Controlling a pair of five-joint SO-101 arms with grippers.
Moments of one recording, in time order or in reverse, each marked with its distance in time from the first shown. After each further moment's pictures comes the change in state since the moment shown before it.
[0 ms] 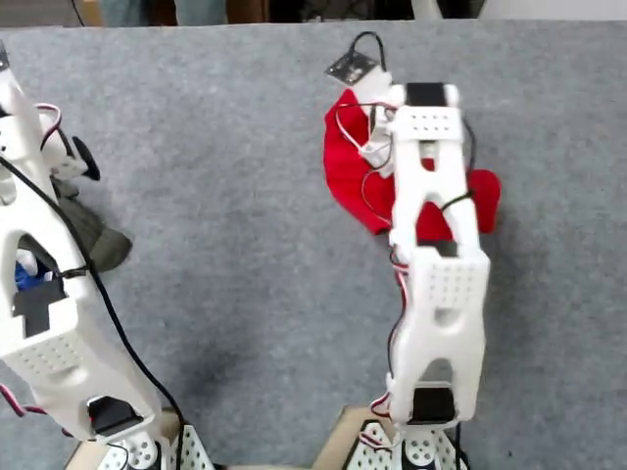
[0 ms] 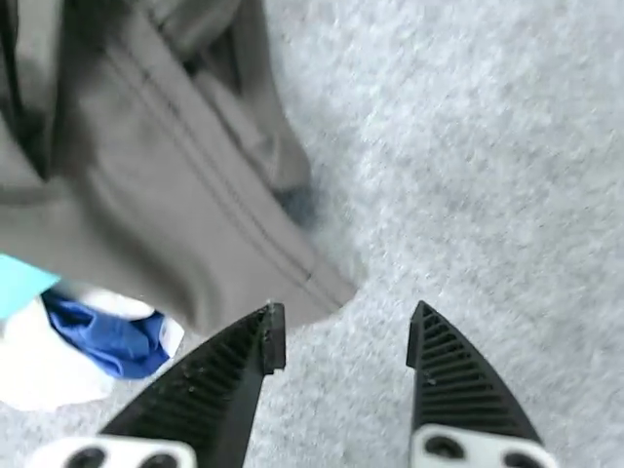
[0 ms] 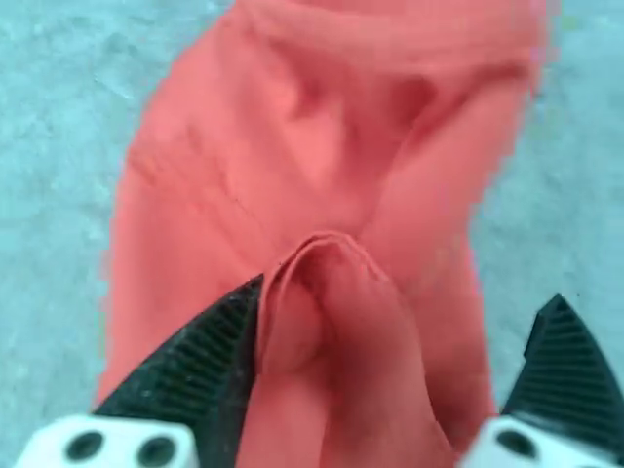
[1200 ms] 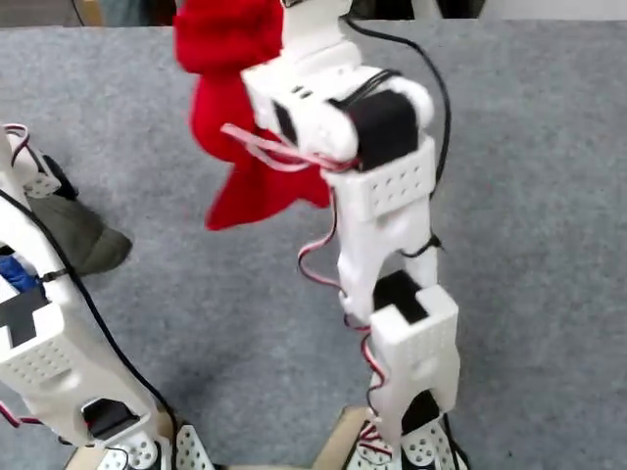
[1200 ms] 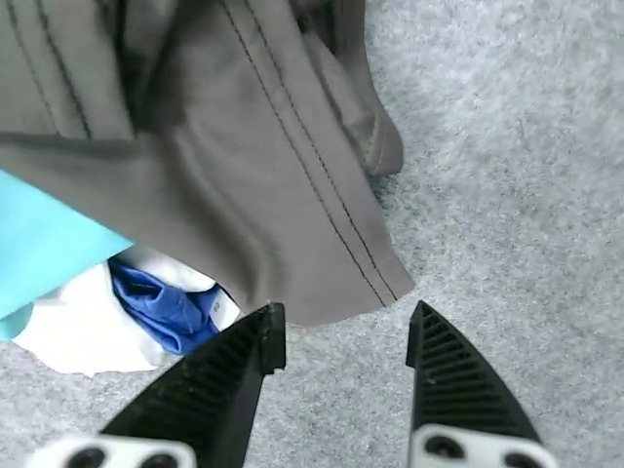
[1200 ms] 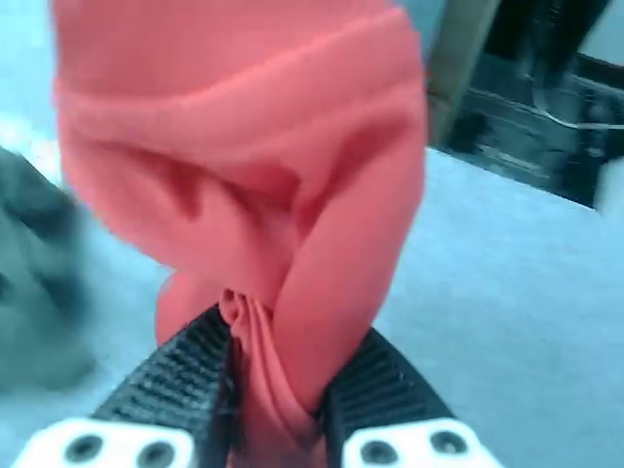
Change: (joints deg) left arm -6.9 -0.5 3.2 -0.1 -0.1; right arm -26.8 -24.5 -32.8 14.5 -46.5
